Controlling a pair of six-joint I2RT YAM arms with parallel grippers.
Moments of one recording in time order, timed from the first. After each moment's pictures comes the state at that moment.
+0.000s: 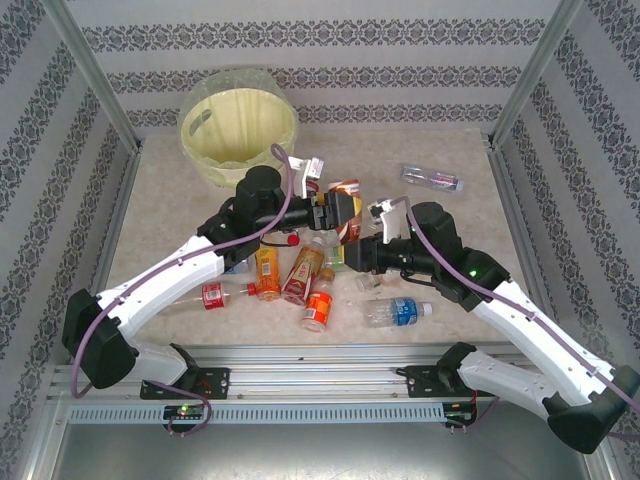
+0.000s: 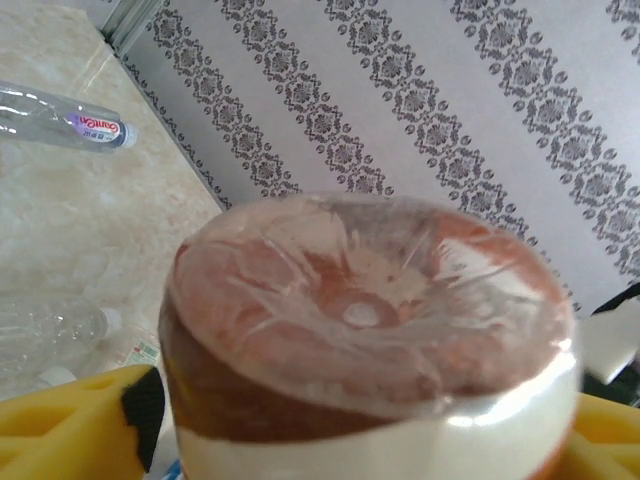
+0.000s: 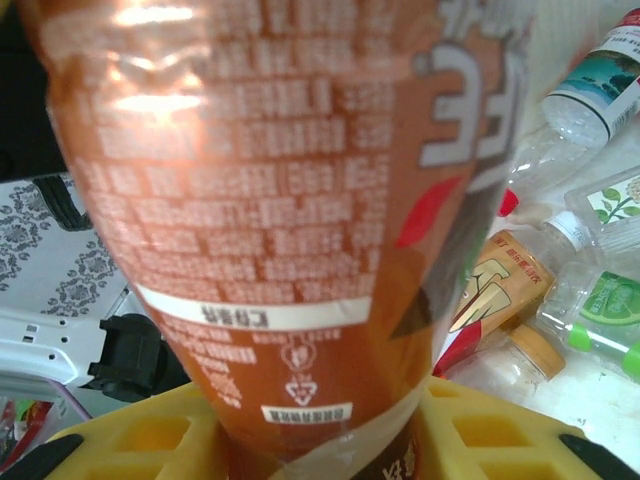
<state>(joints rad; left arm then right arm) -0.69 1.38 1.20 0.00 0.48 -0.76 0.66 0.94 0.98 -0.54 -0.41 0.50</state>
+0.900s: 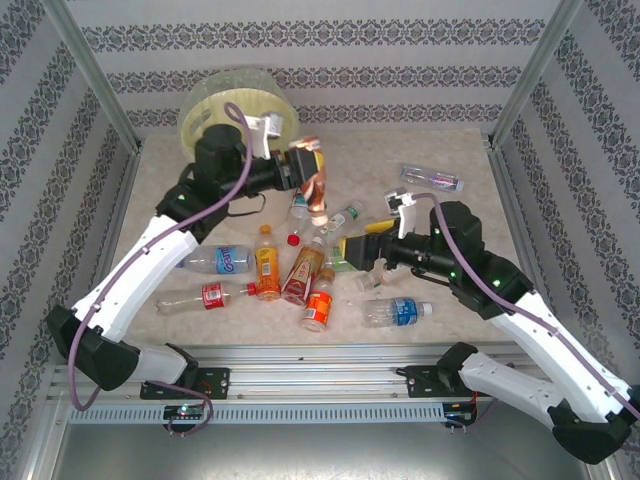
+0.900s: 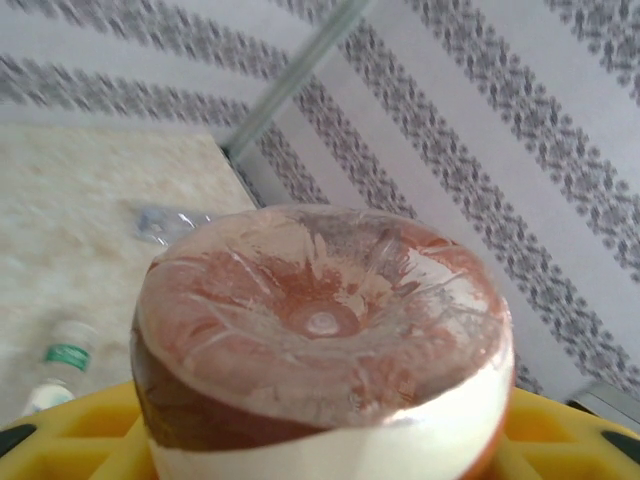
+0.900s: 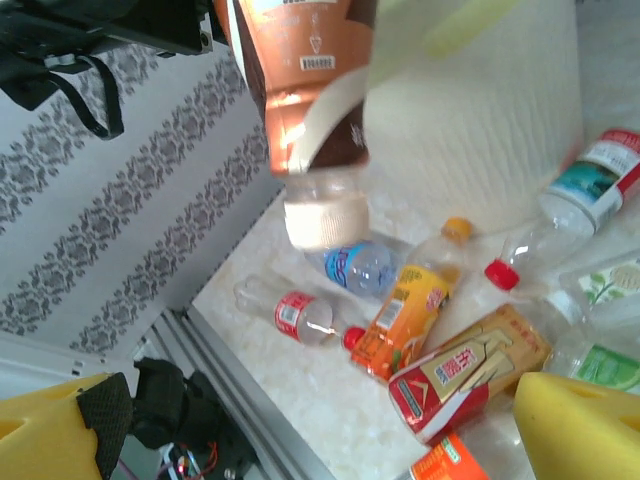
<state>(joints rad) -0.47 1.37 1.50 -0.35 0.44 -0.62 0.66 0.85 1.05 -0.53 -0.35 0.50</state>
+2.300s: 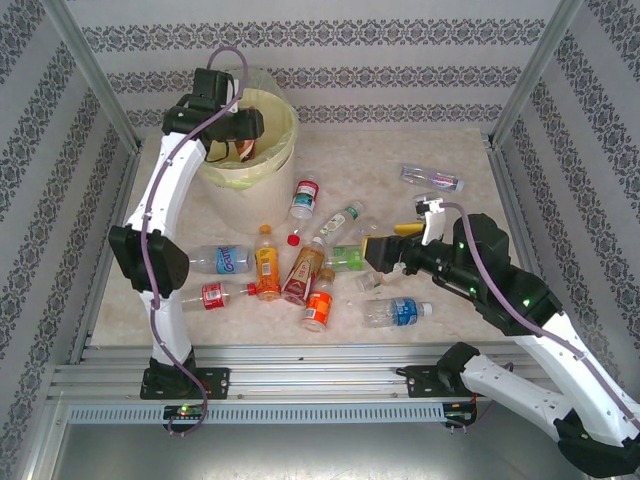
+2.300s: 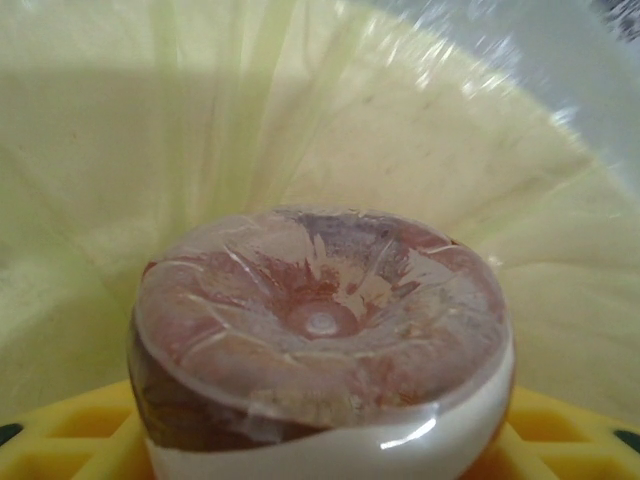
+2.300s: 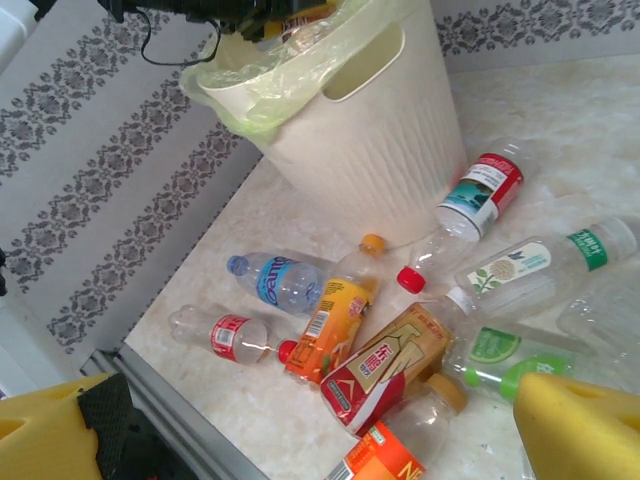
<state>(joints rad) -0.16 2.00 2.21 -0.94 0.09 -0.24 0.66 0.74 1.08 -0.69 -0.15 0.49</state>
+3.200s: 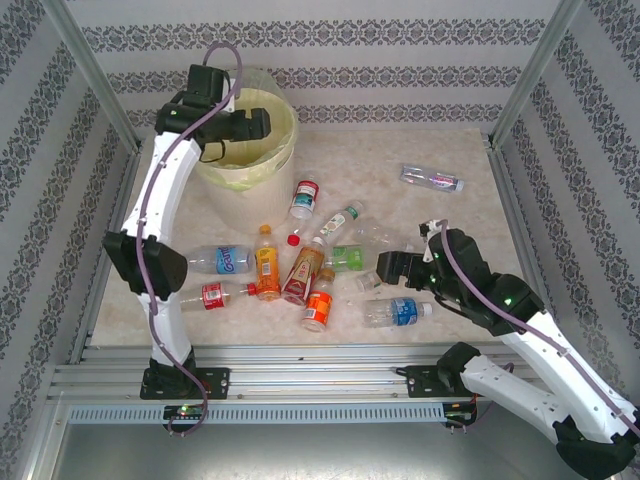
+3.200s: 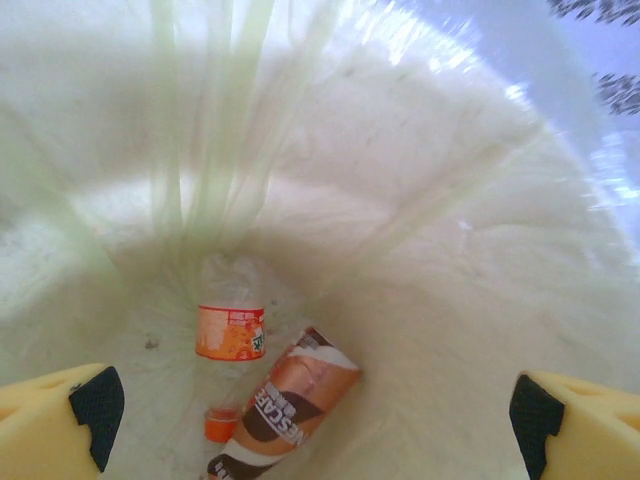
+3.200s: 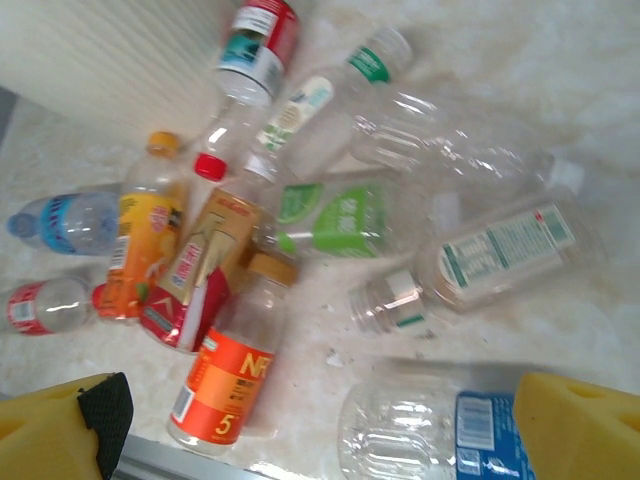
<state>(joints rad) -0.16 1.95 2.25 -1.03 0.11 -0.25 0.64 0.73 0.93 -0.94 0.06 0.67</state>
